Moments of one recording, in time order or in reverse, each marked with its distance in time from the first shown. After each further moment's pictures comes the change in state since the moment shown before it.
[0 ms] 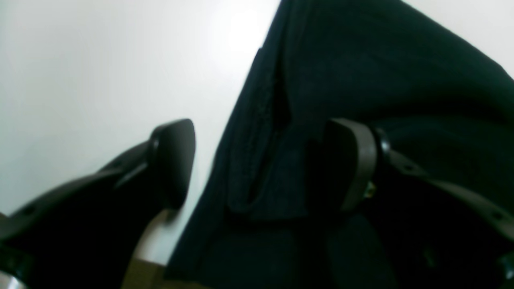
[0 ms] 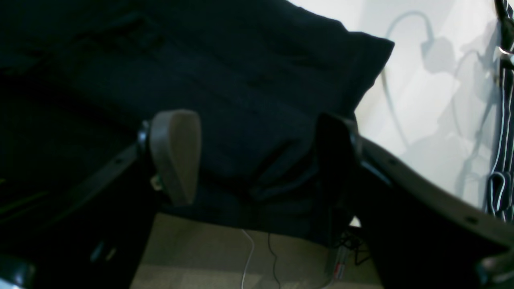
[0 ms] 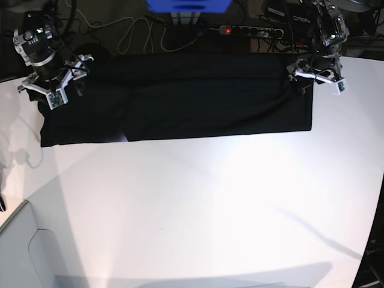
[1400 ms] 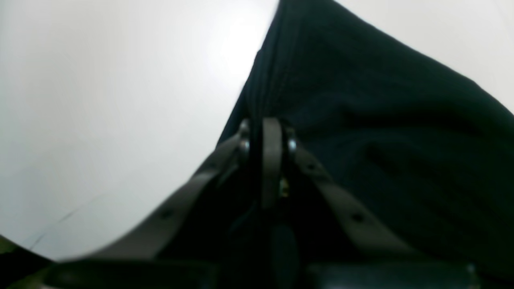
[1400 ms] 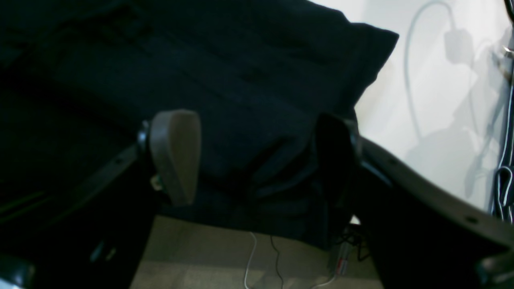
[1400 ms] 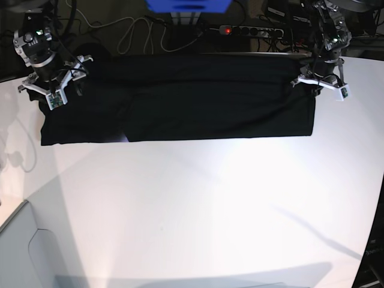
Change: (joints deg) left arm -1.1 -0.2 -0.4 1.9 0.0 0.0 0.0; right arm 0.7 0.0 0.0 -1.7 0.0 0.0 -0.2
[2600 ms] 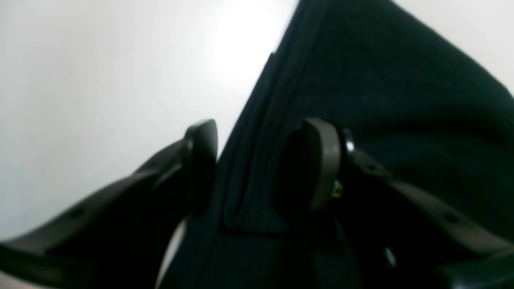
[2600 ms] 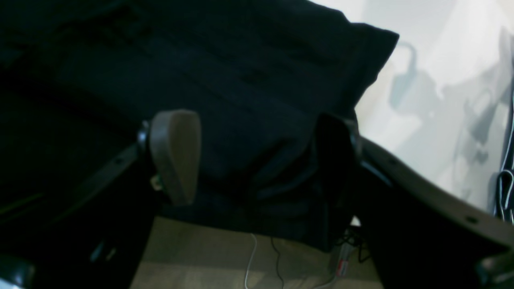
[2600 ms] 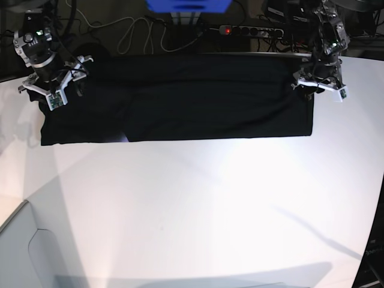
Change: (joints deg) left arm -3.0 -0.2 0.0 -5.7 0.4 0.0 -0.8; right arm 0.1 0.0 0.0 0.0 0.1 0.0 0.1
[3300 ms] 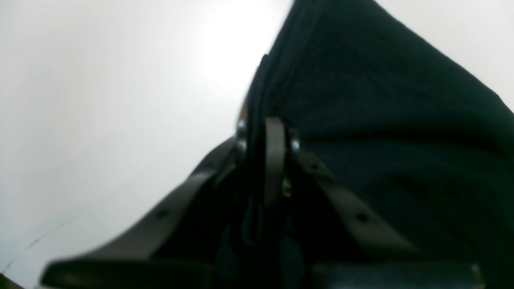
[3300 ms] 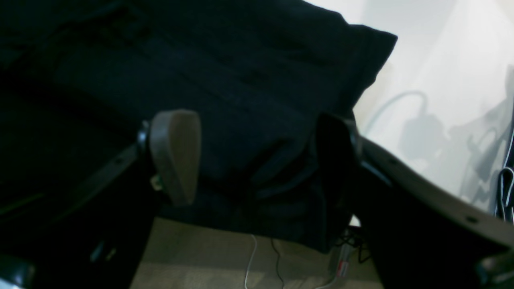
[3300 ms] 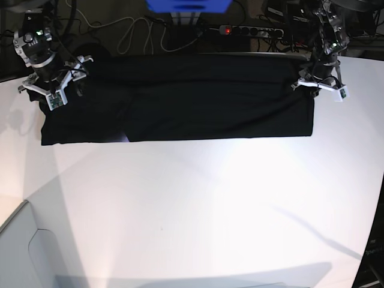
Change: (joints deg) left arm -0.2 -0.1 -0.1 -2.4 -1.3 -0.8 -1.6; right arm 0.0 0.0 0.0 0.0 0.0 0.0 0.0
